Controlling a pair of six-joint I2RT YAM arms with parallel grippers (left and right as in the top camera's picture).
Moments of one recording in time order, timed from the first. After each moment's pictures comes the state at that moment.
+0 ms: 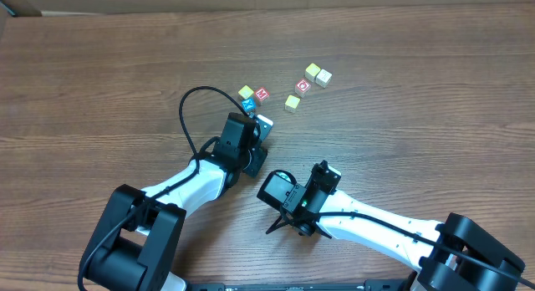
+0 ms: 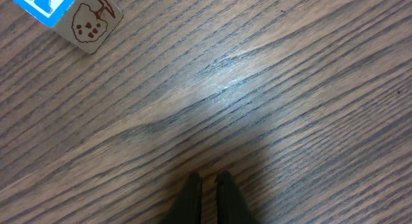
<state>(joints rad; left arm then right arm) -0.44 1.70 0.76 -0.04 0.00 0.11 1.00 1.64 0.93 -0.72 0.27 1.55</state>
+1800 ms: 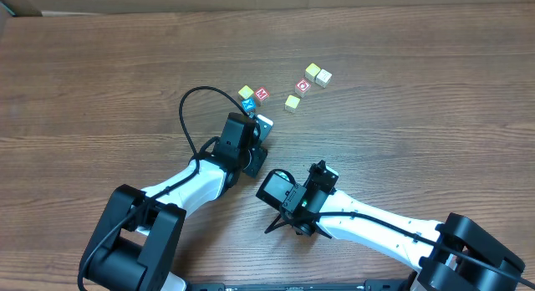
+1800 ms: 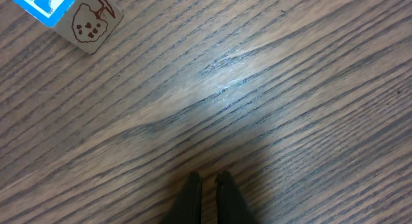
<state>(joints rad) -0.44 1.70 0.76 -0.04 0.00 0.11 1.00 1.64 0.93 -0.69 0.25 1.55</state>
